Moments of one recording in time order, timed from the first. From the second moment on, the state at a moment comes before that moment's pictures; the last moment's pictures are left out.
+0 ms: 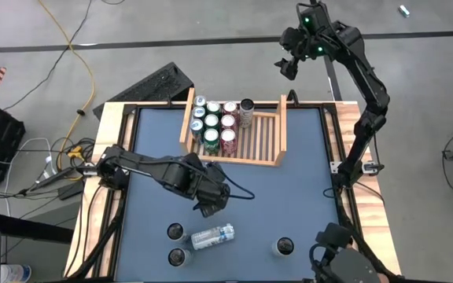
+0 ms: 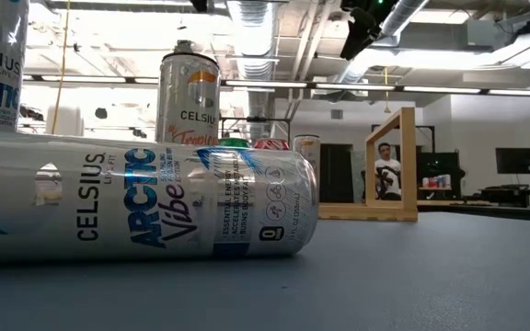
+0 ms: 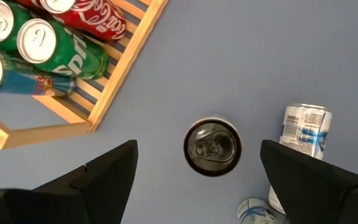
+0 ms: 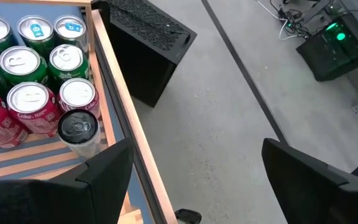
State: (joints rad) left arm -0.31 1.97 2.23 -1.57 -0.35 -0.72; right arm -0.87 1.79 2.33 -1.26 -0.06 -0.55
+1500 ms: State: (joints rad) left arm -0.29 1.79 1.66 -1.05 -0.21 -0.66; right arm -0.86 1.79 2.33 -1.25 -0.12 -0.53
